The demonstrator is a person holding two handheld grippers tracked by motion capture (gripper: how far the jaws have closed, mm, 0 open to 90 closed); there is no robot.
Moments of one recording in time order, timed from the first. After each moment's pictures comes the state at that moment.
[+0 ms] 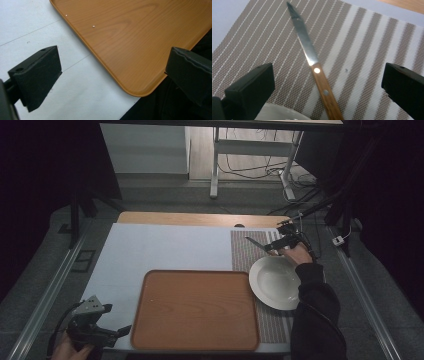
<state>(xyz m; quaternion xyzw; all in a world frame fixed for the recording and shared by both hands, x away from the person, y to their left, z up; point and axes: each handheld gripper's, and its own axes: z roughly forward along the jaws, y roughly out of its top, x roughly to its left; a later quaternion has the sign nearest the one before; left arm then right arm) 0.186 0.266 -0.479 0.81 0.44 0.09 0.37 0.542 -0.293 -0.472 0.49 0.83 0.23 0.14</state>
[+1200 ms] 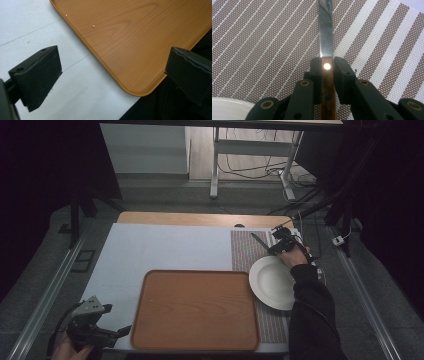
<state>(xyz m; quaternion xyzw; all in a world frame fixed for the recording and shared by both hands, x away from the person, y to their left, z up) 0.185 0.266 -0.479 0.81 0.44 0.09 0.37 0.549 -0.294 -0.494 0.44 0.87 0.20 0.12</state>
